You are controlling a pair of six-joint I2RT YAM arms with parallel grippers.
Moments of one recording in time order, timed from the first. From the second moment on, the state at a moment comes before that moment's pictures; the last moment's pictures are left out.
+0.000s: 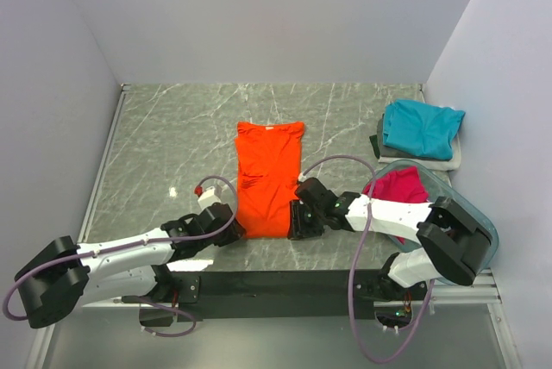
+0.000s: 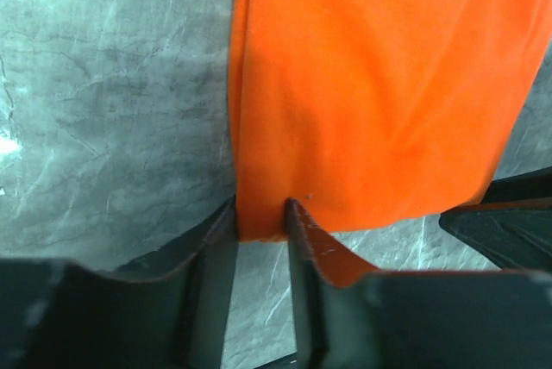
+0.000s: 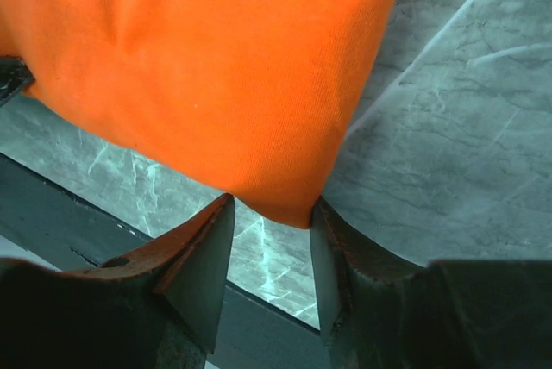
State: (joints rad) left arm -0.94 1.02 0.30 -0.12 -0.25 -1.15; right arm 0.88 1.40 0.63 -0.29 -0.12 0.77
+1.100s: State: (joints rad) left arm -1.06 0.93 0.39 -0.41 0.04 -1.03; right arm 1.04 1.17 0.65 -0.60 -0.16 0.75
